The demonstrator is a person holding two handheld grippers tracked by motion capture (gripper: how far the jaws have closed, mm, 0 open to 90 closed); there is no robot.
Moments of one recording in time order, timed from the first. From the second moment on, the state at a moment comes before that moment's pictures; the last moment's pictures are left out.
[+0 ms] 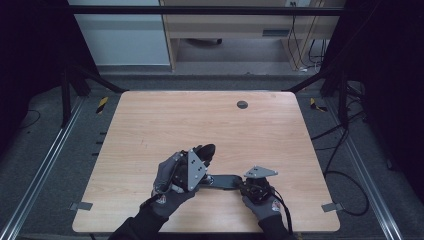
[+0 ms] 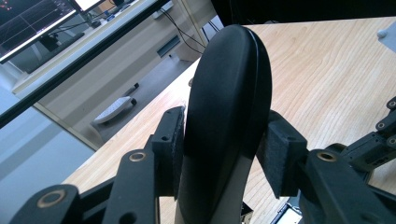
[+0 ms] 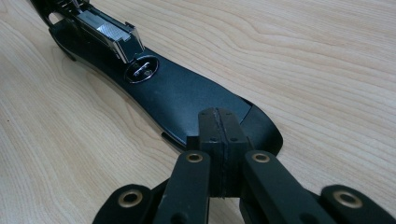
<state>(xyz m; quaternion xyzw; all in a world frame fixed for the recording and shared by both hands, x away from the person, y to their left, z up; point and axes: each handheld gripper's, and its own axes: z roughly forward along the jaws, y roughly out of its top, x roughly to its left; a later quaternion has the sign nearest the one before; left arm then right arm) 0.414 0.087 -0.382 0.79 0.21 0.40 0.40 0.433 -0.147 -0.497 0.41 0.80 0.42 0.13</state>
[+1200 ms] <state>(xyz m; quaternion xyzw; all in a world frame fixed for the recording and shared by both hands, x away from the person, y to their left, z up) 0.417 0.050 -0.412 0.83 0.14 0.40 0.36 0.432 -0.147 -0.498 0.41 0.79 0.43 0.13</state>
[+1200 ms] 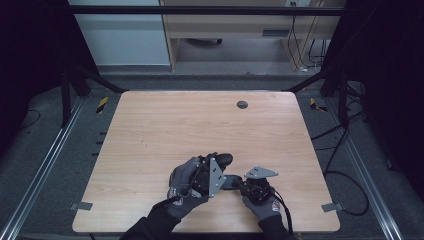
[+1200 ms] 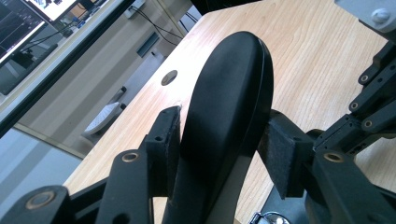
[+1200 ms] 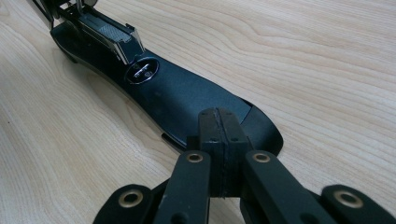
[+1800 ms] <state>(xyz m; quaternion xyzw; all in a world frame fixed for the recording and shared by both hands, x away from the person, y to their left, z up) 0.420 0.040 -0.430 0.84 0.12 0.39 0.36 0.432 -0.147 -0.499 0.41 0.79 0.43 0.14</state>
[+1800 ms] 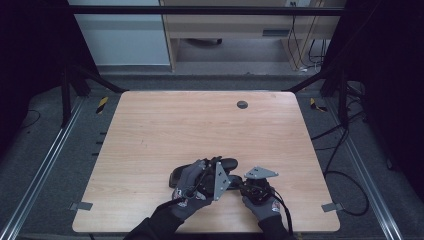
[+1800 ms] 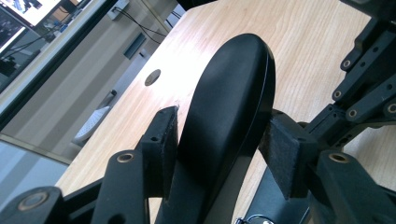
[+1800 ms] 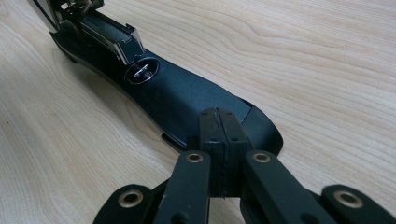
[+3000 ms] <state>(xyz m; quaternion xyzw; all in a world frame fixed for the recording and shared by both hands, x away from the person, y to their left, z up) 0.422 0.035 -0.449 0.86 0.09 0.34 0.37 0.433 -0.172 -0.492 0.44 0.77 0.43 0.17</state>
